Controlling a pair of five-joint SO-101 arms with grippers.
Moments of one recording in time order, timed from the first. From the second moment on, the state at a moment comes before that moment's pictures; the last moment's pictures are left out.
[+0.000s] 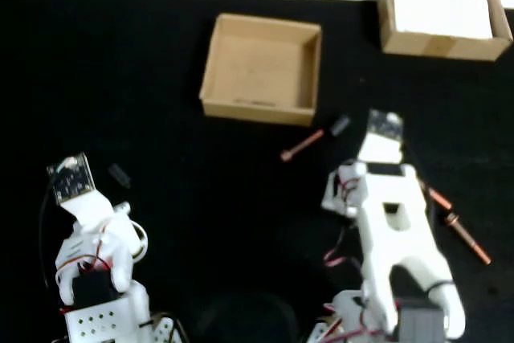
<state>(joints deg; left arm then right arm) -20.5 -103.5 96.3 59.9 9.3 -3.4 -16.6 50.8 56.1 -13.9</state>
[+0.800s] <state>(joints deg) -21.0 -103.5 96.3 59.9 9.3 1.2 -16.4 48.5 54.1 -13.1</state>
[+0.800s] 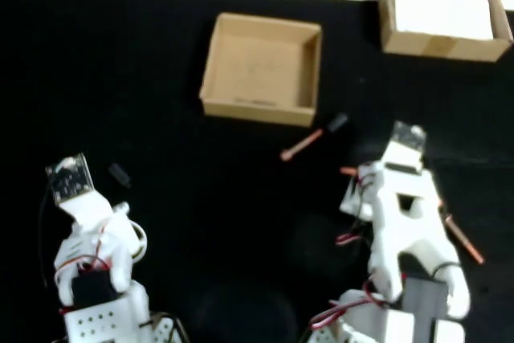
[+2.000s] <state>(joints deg) 19.4 -45.8 47.4 59.0 15.3 65.1 -95.2 49.2 62.8 -4.2</state>
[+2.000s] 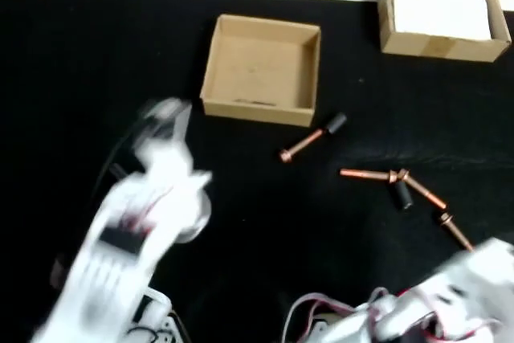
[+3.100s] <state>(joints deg) 59.5 57.0 -68.2 72.1 -15.1 94.9 -104.3 95.5 -1.3 -1.9</state>
